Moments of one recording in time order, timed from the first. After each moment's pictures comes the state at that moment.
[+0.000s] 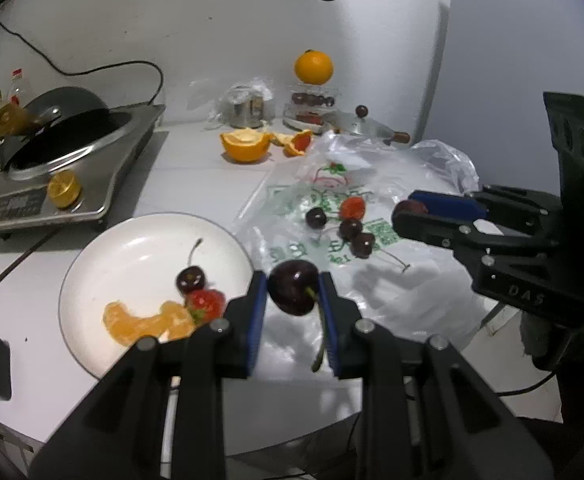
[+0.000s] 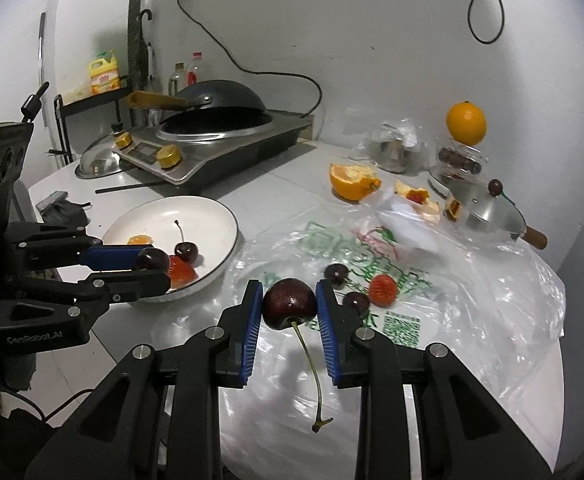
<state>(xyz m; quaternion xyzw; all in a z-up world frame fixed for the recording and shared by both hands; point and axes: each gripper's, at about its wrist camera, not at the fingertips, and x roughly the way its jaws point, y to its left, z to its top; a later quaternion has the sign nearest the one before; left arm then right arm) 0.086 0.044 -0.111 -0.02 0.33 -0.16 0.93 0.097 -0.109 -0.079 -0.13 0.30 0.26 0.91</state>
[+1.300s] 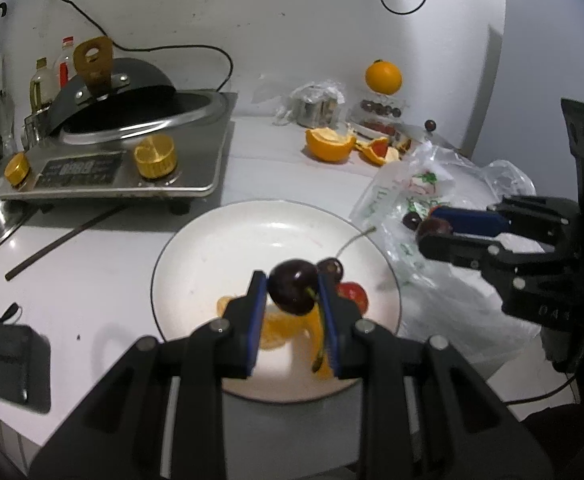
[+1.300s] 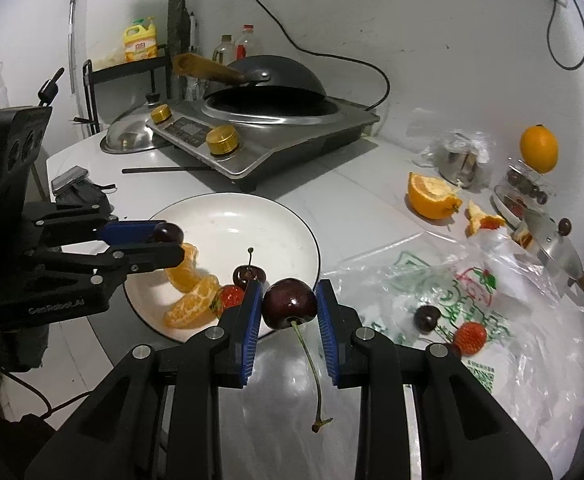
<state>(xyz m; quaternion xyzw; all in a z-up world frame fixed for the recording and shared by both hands) 0.109 0.138 -0.137 -0.05 0.32 -0.10 0.94 0.125 -0.017 -0.101 -0.17 0.32 0.32 0.88</state>
